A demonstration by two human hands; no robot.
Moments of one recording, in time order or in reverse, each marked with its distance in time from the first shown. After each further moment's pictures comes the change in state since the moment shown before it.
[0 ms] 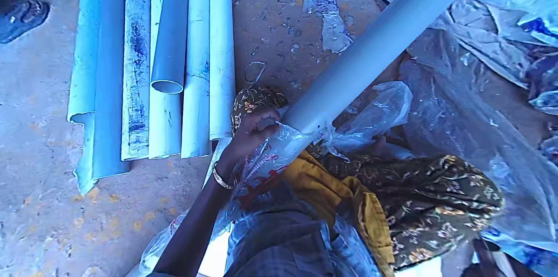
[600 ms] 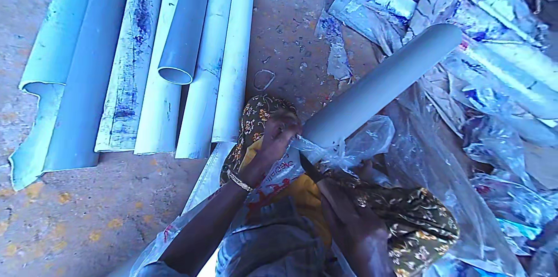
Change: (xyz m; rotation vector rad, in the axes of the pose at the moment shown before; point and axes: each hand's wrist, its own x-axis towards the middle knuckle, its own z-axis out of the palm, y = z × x) left_hand 0.014 -0.012 0.022 -0.385 0.398 0.148; right_hand 0.050 -0.100 0.144 -0.454 -0.025 -0.442
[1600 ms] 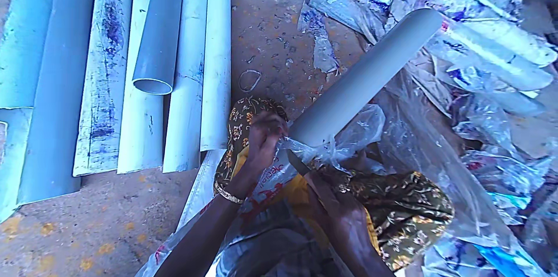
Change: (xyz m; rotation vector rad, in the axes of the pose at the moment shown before) left_hand -0.001 -0.008 -0.002 0.150 0.000 0.127; right_hand 0.002 0.007 0.026 -0.043 0.024 0.027
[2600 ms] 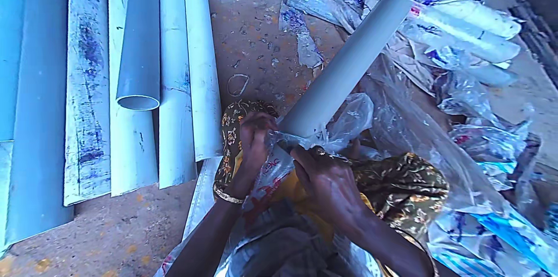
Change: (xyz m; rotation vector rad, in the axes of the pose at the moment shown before) left_hand 0.003 0.002 0.003 0.012 0.057 -0.071; right_hand 0.049 -0.013 -0.007 -0.073 -0.137 -0.034
